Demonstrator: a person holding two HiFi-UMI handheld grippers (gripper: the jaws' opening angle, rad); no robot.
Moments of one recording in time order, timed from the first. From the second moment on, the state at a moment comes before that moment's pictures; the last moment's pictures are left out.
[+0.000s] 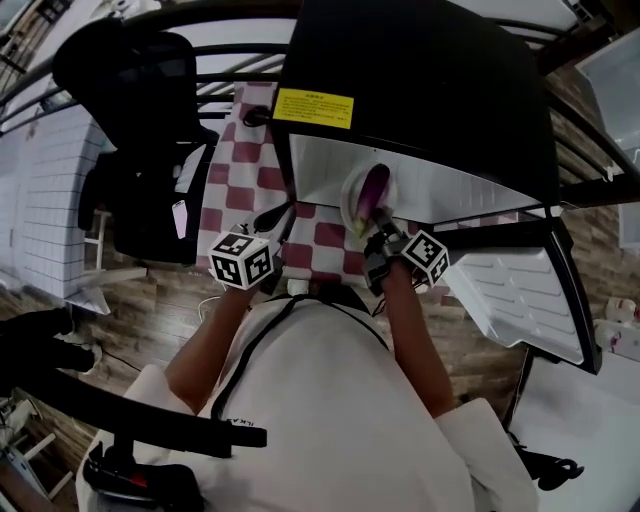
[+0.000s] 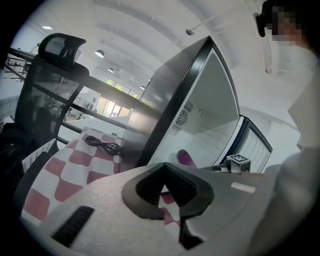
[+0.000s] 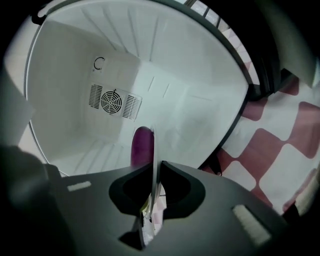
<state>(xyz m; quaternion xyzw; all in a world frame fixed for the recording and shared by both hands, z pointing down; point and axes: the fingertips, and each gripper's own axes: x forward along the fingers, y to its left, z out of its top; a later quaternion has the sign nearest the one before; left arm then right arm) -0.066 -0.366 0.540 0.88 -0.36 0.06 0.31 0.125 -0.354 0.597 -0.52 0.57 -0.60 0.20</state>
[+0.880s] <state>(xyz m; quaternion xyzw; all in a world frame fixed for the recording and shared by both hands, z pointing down) -0.041 -0.387 0.544 0.84 -0.44 0.06 0.30 0.099 -0.450 0.648 -0.46 0.62 -0.63 0.12</state>
